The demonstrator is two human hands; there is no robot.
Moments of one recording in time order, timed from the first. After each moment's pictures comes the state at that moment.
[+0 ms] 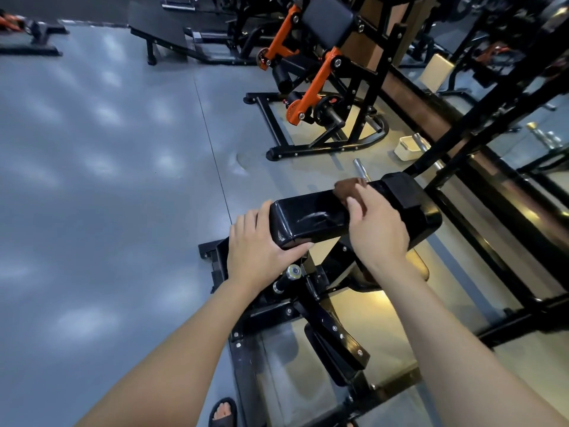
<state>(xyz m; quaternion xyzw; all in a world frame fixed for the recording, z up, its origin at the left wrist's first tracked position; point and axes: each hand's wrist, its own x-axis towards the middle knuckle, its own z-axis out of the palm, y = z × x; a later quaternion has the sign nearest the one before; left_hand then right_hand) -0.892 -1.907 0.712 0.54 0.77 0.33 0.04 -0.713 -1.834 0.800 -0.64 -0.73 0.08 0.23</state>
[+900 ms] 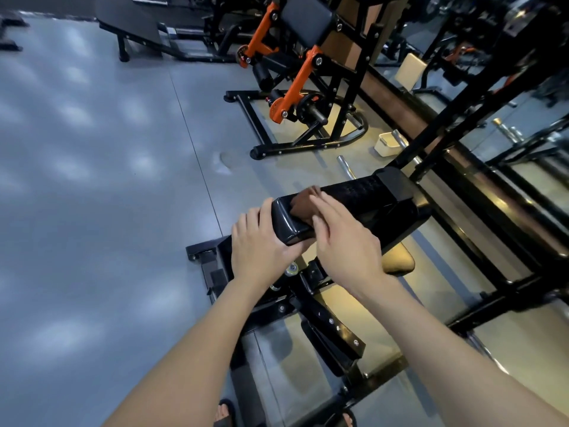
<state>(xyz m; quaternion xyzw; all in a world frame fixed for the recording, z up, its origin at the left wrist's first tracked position) -0.892 -1.906 0.711 0.54 0.76 0.35 0.02 -0.750 -1.894 0.805 -0.57 -0.81 0.06 0.15</state>
